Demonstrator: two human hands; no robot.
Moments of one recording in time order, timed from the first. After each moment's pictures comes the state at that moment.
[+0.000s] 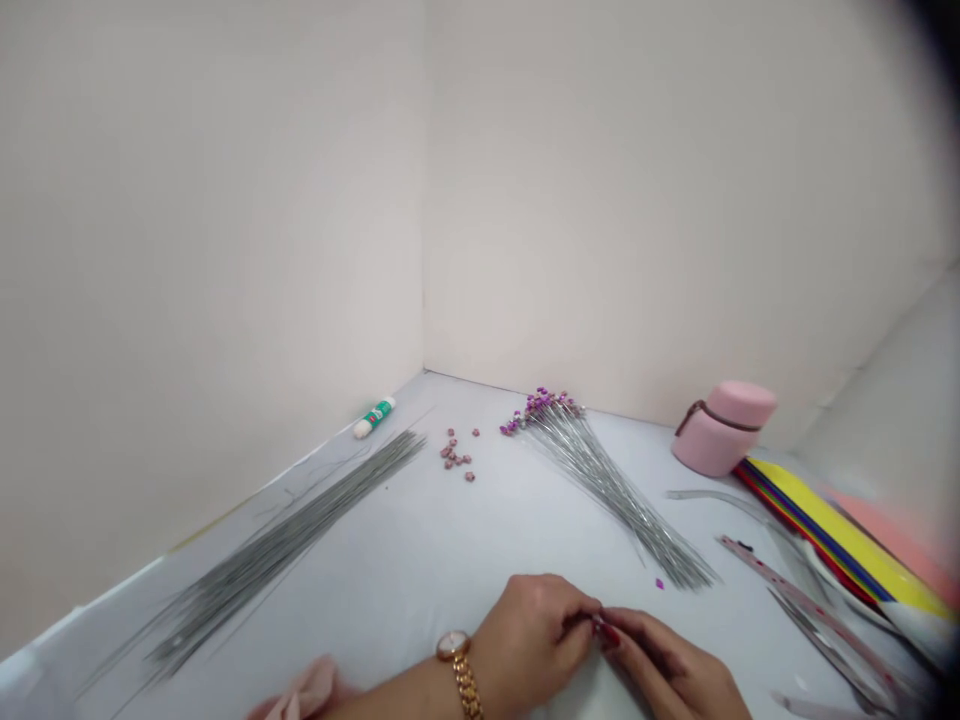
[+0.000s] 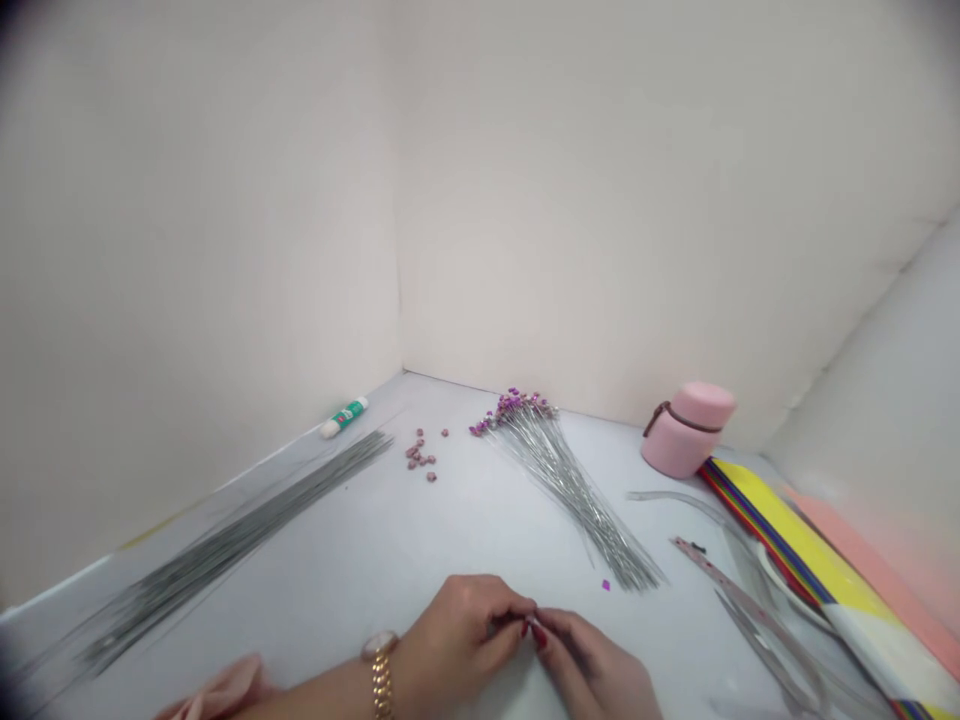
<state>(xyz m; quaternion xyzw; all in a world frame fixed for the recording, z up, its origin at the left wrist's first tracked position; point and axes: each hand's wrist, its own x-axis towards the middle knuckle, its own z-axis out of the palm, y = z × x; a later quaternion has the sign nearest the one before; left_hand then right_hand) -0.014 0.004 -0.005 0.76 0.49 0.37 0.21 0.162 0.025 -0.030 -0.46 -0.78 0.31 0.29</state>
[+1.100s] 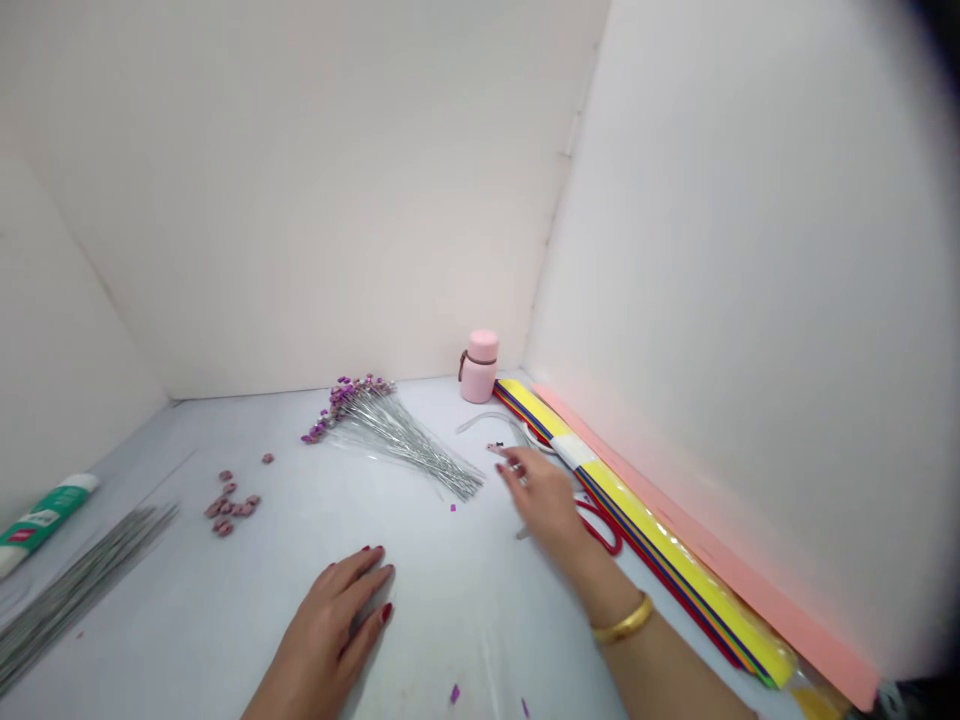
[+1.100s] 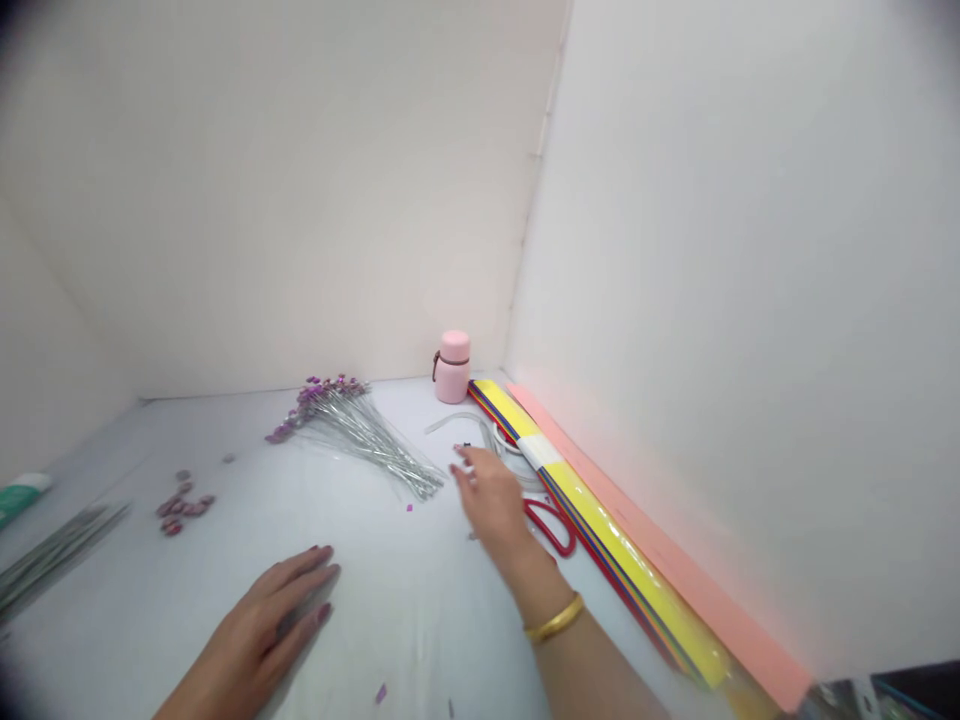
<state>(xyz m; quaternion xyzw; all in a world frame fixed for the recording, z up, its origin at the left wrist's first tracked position) -0.038 0.025 -0.032 0.86 0.43 0.26 0.07 0.232 0.055 0.020 -0.67 -0.65 0.11 0.34</state>
